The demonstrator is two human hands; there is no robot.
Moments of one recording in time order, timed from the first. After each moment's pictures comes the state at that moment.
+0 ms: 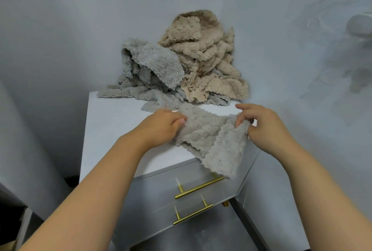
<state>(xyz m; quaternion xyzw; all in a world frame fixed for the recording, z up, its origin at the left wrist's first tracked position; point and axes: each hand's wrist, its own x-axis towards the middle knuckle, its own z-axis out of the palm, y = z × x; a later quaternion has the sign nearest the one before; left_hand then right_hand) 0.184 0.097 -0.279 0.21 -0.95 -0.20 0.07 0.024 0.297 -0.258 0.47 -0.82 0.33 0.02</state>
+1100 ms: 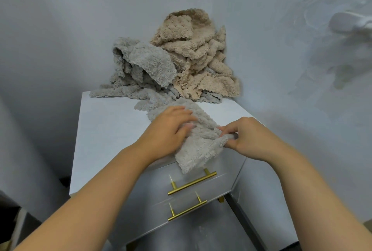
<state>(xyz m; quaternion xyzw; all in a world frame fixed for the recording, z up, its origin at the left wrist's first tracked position) 0.179 0.134 -0.289 0.09 -0.95 -0.21 0.22 0.037 0.307 -0.260 0.51 -0.83 0.20 -0.08</state>
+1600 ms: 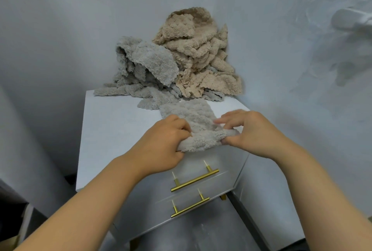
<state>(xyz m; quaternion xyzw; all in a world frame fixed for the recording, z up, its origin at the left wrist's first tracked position) 0.213 0.148 -0.285 0.03 -0.98 -0.07 0.18 0.045 0.308 -0.255 0.52 -0.80 0.28 -0.07</state>
